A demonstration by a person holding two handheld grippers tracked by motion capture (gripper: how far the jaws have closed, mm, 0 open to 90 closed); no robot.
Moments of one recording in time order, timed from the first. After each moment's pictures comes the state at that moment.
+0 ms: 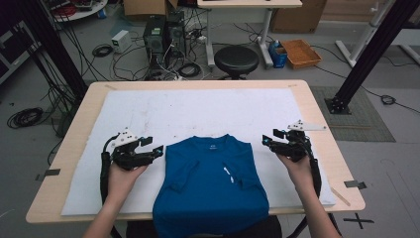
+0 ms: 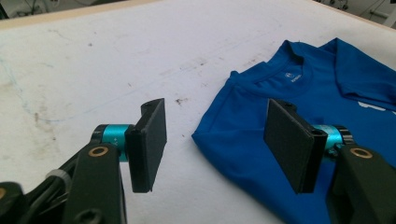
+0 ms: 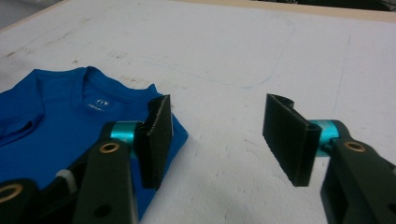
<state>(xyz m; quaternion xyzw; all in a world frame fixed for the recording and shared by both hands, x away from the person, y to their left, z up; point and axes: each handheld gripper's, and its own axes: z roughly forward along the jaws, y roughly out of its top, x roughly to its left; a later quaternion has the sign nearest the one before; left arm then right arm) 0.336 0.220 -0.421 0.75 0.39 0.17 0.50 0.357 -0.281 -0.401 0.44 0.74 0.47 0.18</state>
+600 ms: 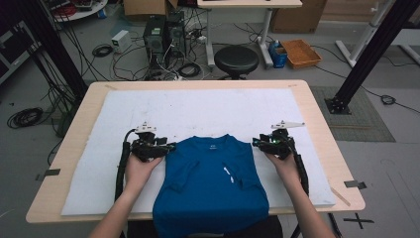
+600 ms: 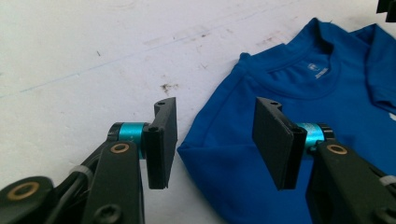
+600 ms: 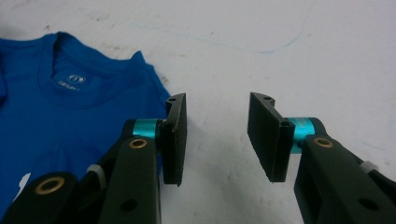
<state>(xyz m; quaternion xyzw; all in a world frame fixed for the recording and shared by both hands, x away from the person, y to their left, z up) 0.375 0.185 -0.439 0.77 0.45 0.11 0.44 0.386 -0.253 -0.434 0.46 0.77 0.42 0.14</state>
